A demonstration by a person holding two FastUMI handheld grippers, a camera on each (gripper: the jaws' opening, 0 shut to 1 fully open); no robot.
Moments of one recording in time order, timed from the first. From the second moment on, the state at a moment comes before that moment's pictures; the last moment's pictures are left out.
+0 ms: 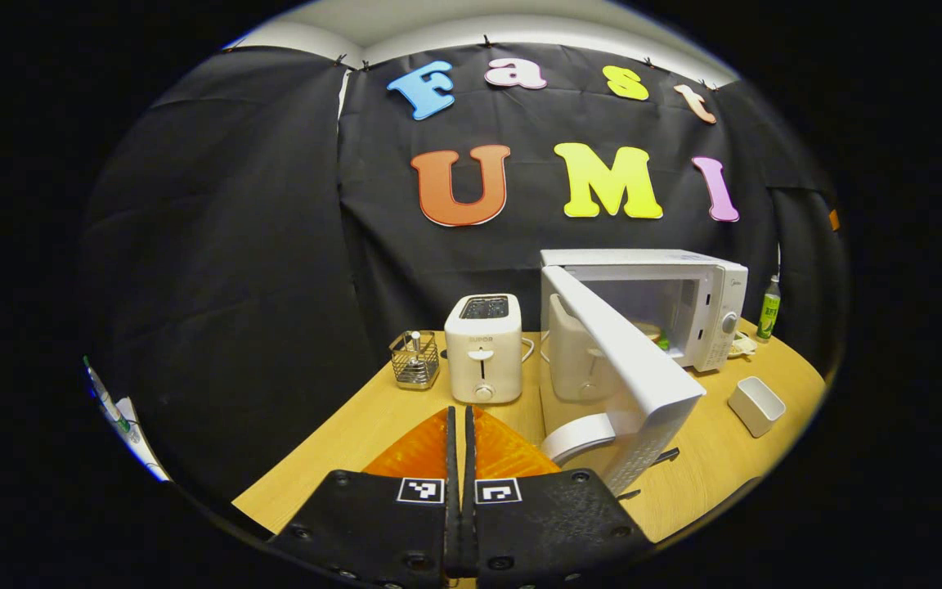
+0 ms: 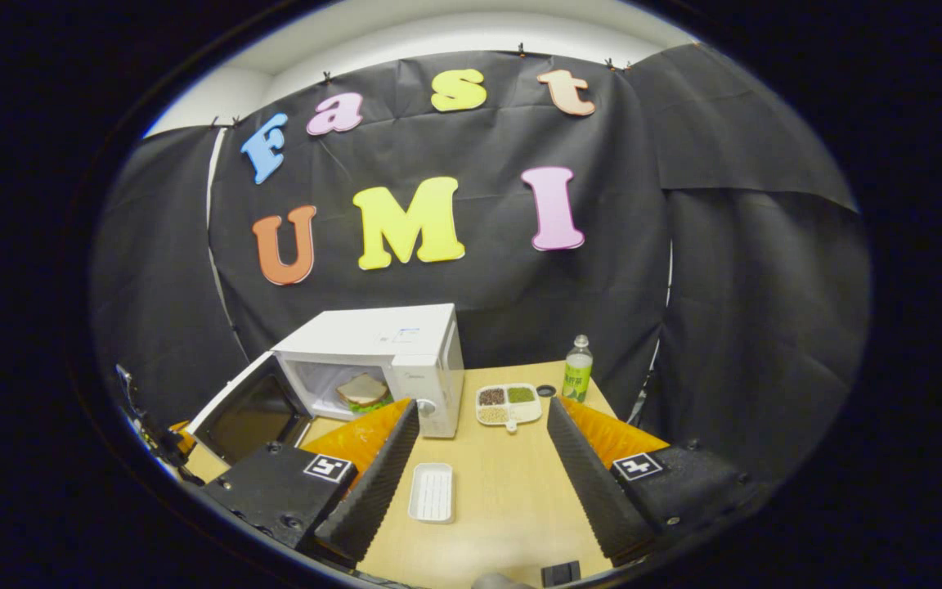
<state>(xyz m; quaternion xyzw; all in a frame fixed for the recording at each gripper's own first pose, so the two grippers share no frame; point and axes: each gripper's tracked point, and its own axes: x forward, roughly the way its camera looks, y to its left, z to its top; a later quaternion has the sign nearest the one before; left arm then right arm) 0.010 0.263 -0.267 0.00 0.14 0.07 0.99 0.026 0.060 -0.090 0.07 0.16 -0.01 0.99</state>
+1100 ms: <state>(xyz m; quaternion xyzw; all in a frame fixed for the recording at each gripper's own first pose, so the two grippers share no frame) 0.035 0.085 -0.268 0.01 0.14 -0.08 0.99 0.016 0.033 -0.101 0.08 0.17 -0.01 0.98</state>
